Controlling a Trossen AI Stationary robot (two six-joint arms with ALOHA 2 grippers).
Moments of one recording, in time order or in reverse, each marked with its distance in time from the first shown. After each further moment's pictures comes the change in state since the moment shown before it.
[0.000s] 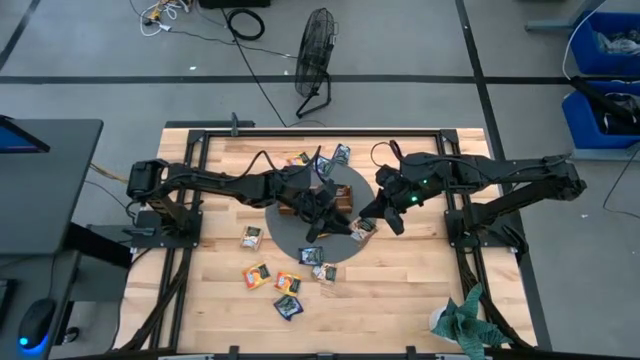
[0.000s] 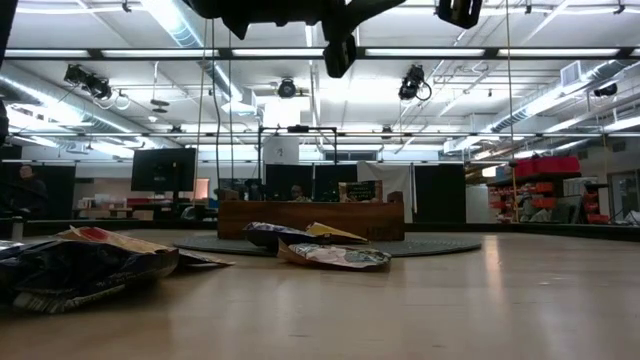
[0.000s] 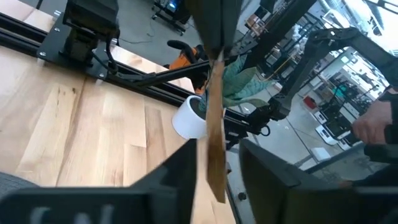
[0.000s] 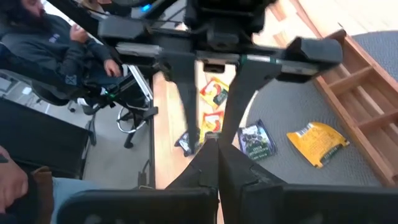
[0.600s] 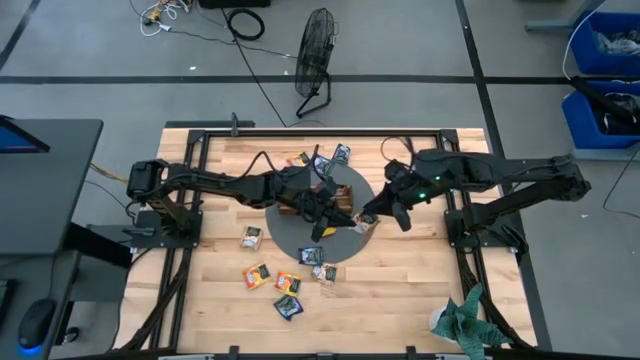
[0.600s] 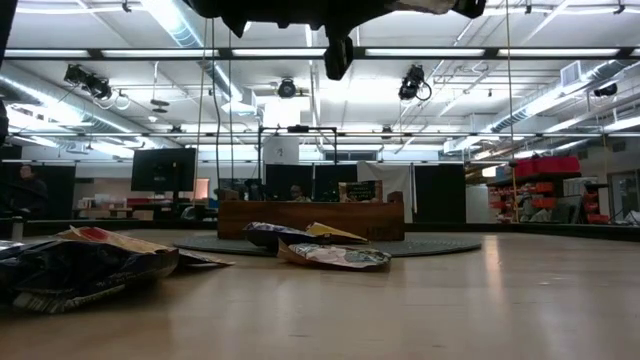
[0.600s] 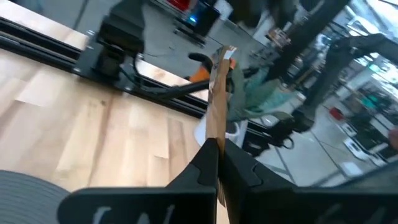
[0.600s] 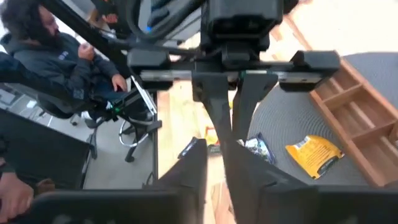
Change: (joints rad) left arm -0.008 0.000 0.000 0.007 -0.125 0.028; right arm 0.000 -0.063 0.000 0.004 0.043 0.006
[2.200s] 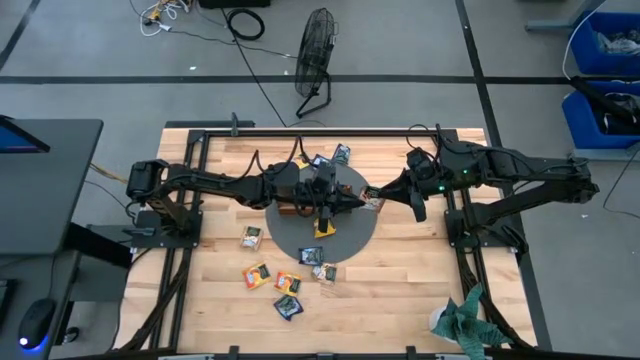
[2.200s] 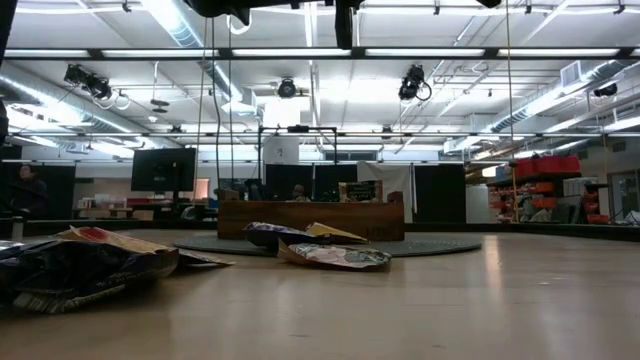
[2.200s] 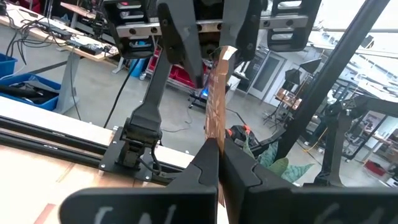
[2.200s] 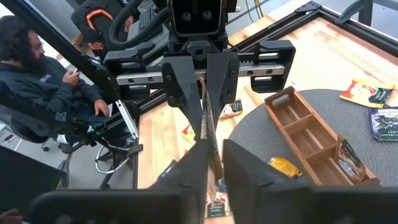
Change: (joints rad) left arm -0.004 -0.001 -0.001 0.280 -0.193 0.060; right arm 0.000 -0.122 0.000 -0.054 0.137 -0.055
